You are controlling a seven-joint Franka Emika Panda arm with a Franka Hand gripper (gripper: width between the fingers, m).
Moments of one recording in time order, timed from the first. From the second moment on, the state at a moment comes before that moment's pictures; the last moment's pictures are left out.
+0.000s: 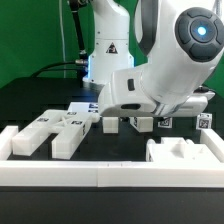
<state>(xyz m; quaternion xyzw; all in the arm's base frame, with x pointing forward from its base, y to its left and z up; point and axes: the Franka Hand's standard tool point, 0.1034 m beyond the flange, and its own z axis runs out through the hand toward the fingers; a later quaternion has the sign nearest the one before) 0.449 0.042 0.019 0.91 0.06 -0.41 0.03</state>
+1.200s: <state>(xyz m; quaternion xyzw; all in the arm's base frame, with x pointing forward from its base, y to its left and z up) 0.429 0.046 0.004 0.90 0.06 -0.43 0.04</state>
